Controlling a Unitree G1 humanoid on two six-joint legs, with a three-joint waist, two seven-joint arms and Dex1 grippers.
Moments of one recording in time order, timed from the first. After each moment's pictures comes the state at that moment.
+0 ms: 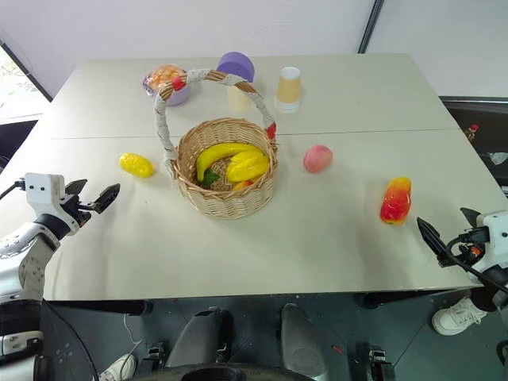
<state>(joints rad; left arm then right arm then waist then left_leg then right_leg) -0.16 0.60 0.42 0.17 -0.38 0.30 -0.56 0.30 -0.65 -0.69 -0.21 0.42 0.30 0.65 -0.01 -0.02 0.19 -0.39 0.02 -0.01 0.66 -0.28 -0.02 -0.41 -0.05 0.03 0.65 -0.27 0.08</state>
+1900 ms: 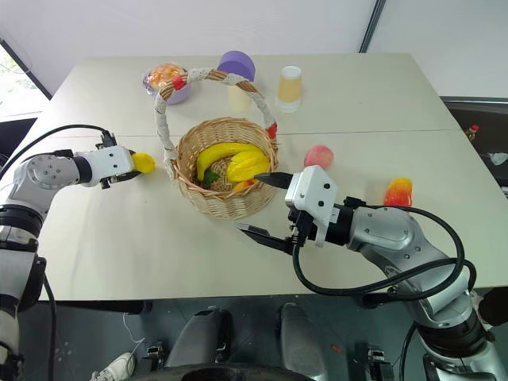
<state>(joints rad) -0.88 0.83 -0.22 1.08 0.34 -0.56 -0.75 -0.25 -0.69 0.06 -0.74 0.59 0.60 0.68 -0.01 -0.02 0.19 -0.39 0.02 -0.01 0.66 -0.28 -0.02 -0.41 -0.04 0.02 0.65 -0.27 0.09</state>
